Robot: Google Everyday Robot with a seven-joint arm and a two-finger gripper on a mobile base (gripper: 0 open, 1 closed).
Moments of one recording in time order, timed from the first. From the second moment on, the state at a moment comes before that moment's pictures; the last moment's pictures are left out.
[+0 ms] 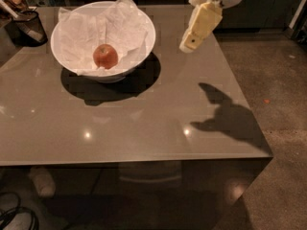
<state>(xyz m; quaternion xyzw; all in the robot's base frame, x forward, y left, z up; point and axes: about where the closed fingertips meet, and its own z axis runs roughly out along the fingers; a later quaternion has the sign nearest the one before) 0.584 -0.100 1.018 -0.61 0.74 0.04 0.28</state>
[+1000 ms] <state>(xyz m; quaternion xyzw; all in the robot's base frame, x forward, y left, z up) 0.603 -0.073 1.027 -0.60 0.72 0.07 0.33</state>
